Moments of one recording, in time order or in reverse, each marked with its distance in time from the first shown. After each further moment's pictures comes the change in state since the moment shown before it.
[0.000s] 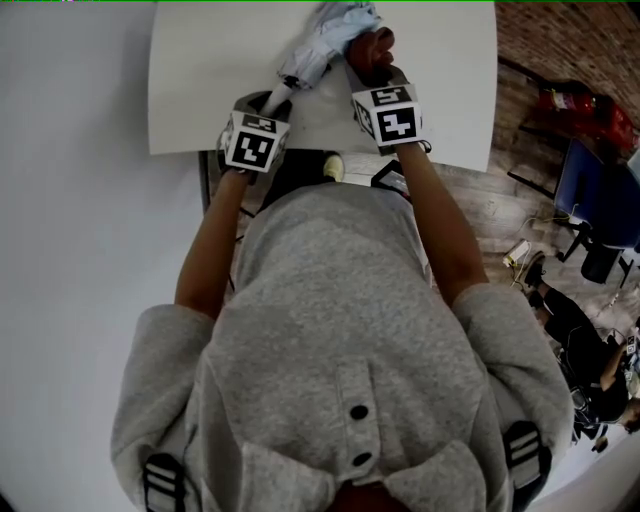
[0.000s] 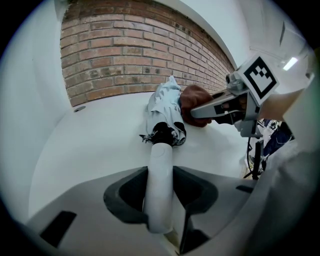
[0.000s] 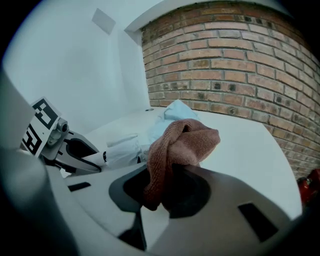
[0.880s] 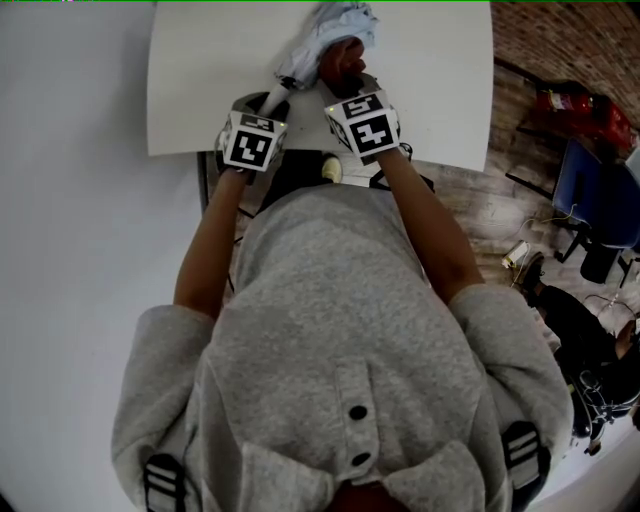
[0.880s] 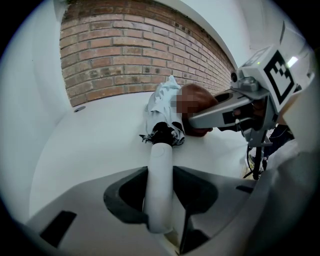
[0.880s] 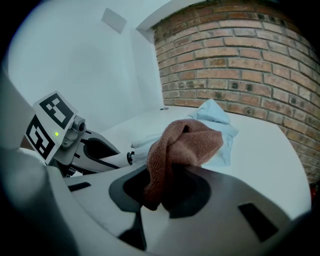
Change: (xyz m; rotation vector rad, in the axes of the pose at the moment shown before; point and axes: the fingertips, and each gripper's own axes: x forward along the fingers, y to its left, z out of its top) left arm 0.002 0.001 0.004 0.001 0.010 0.001; right arm 0.006 0.052 0.002 -0.039 0.016 0.114
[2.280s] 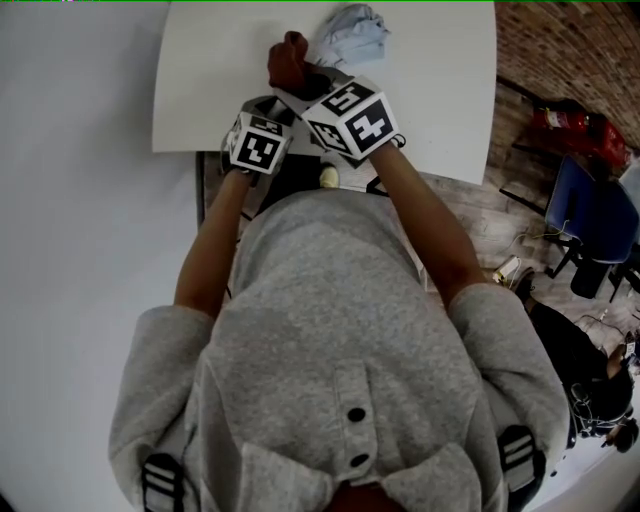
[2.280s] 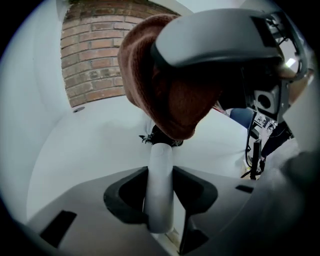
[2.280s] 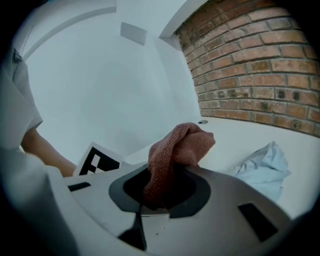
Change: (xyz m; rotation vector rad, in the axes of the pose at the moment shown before) left arm -0.006 0.001 -0.003 0.004 -0.030 -0.017; right arm -0.015 0.105 0.082 -0.085 -0.061 0.391
